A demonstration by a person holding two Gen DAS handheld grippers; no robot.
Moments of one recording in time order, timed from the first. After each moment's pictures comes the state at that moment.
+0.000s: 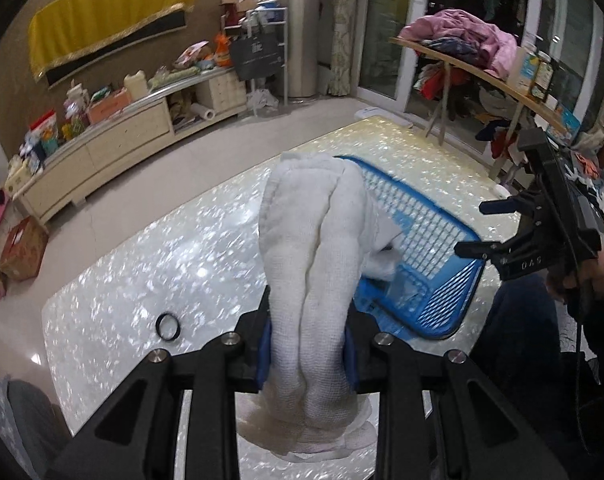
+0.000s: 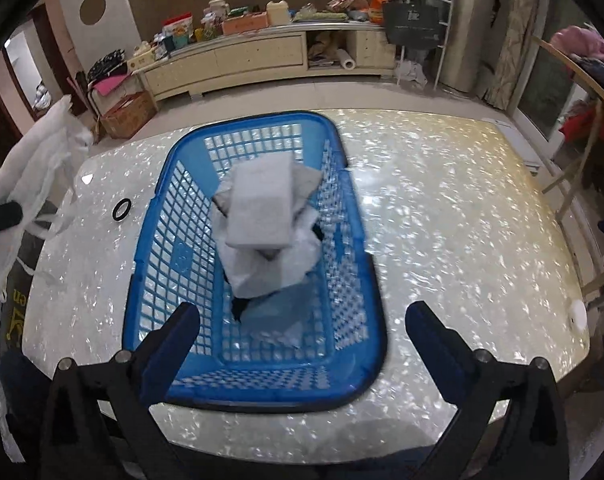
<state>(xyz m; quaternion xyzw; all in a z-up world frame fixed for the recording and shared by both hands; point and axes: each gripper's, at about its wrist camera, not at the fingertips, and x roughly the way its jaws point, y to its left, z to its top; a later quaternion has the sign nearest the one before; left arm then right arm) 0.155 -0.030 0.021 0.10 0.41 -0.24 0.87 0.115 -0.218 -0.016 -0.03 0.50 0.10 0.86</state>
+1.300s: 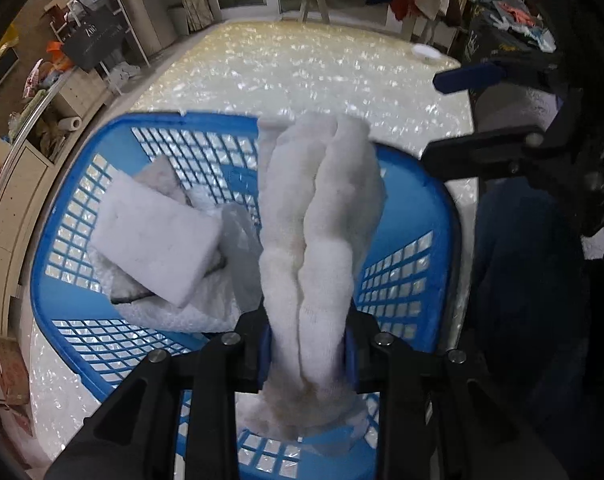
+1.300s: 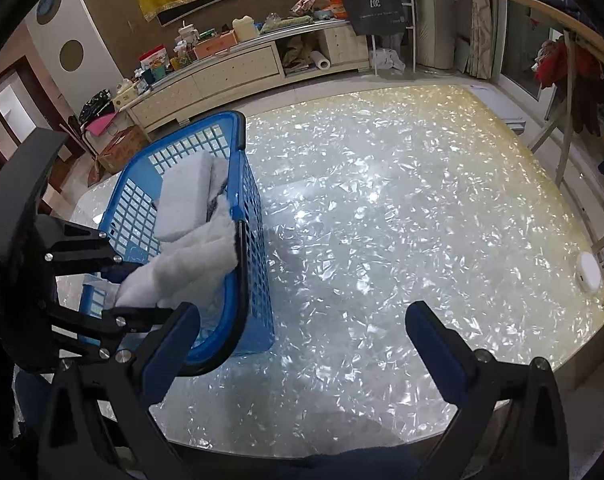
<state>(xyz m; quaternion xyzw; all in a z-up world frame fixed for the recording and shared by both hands) 0.192 -0.225 -0.101 0.29 0.50 -0.38 0.72 0.114 -0.289 -0.035 0.06 0.49 0.10 0.86</state>
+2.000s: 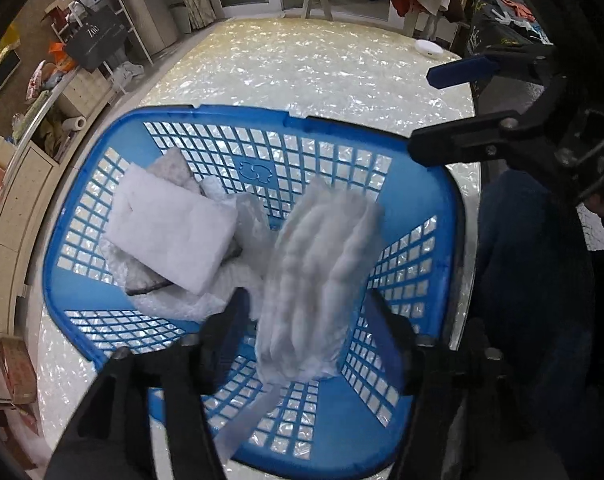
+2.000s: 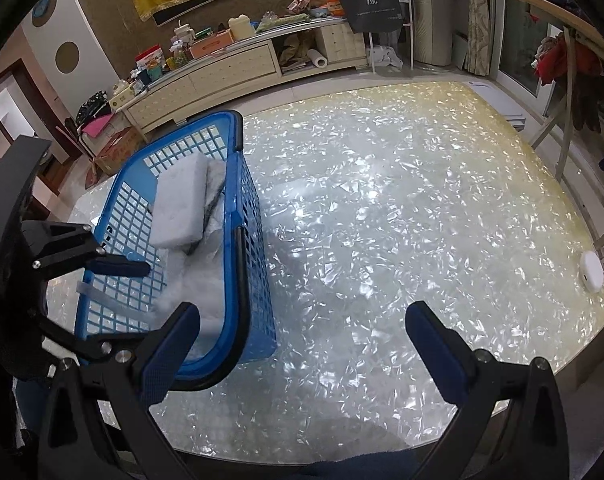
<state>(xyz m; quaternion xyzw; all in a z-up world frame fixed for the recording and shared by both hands) 0.192 -0.215 -0.090 0.29 0.49 -0.38 0.73 0.120 -0.292 -0.035 0.06 0.49 0.09 0.86</state>
